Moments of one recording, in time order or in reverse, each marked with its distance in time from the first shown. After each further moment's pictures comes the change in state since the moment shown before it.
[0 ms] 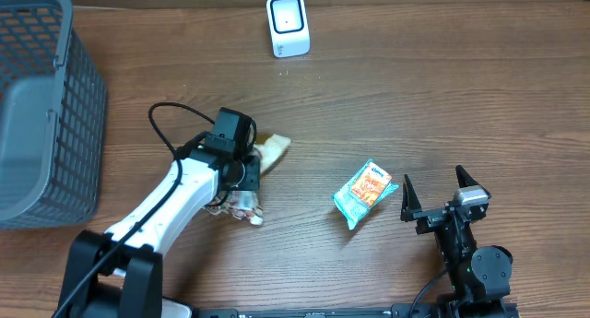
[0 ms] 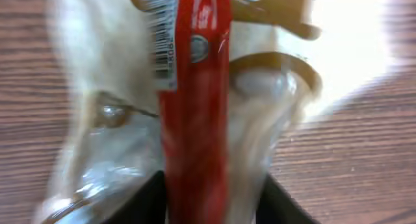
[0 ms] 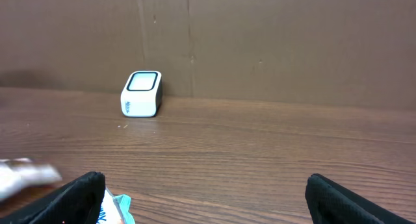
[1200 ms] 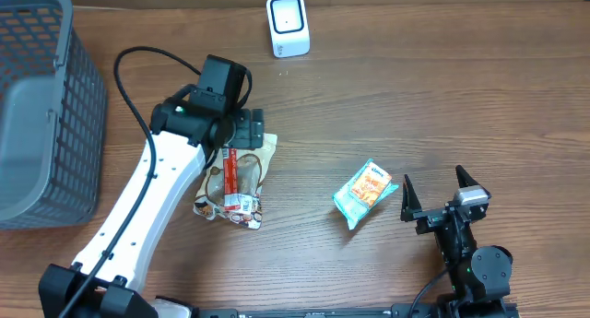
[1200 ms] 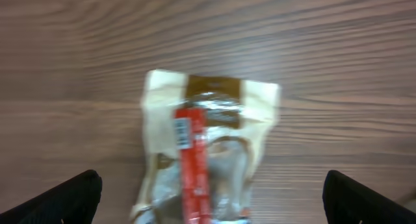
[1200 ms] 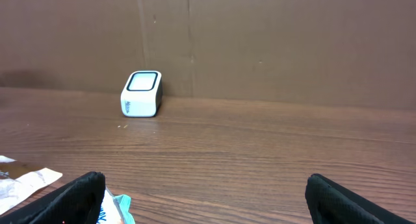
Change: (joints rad) left arm 0.018 -0.050 0.424 -0.338 -0.180 -0.001; right arm 0.000 0.000 0.000 0.000 0.000 0.000
